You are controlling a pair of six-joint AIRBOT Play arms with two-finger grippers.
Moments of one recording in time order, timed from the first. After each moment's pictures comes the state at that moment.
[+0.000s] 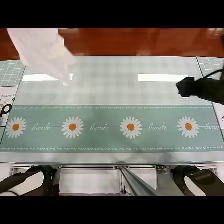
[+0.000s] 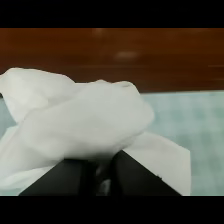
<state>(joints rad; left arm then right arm) 0.10 -1.21 1.81 1.11 -1.14 -1.42 0.20 -0.72 1.01 -1.57 1.07 1.80</state>
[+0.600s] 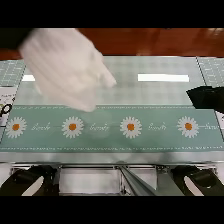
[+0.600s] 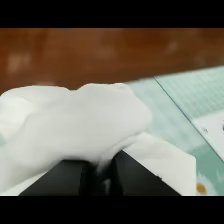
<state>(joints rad) -0.27 -0.77 1.32 1.05 -0.96 -1.52 0.20 -0.56 1.01 -1.55 1.18 1.79</state>
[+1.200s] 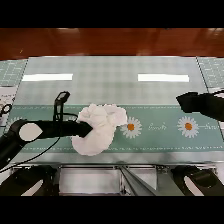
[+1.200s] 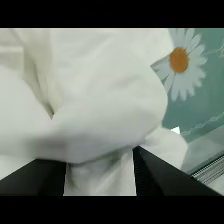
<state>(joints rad) -0.45 -0.77 0.53 1.06 -0.91 -1.60 0.20 -0.58 0.89 -1.48 1.10 1.82</state>
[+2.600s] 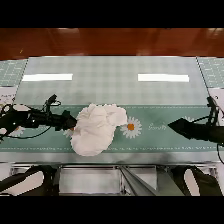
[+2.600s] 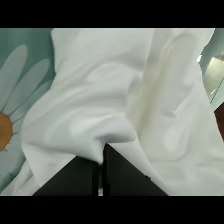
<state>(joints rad) 0.15 -1.26 0.55 0.58 -1.21 -1.09 -0.37 -0.57 0.42 -0.94 1.24 1.40</state>
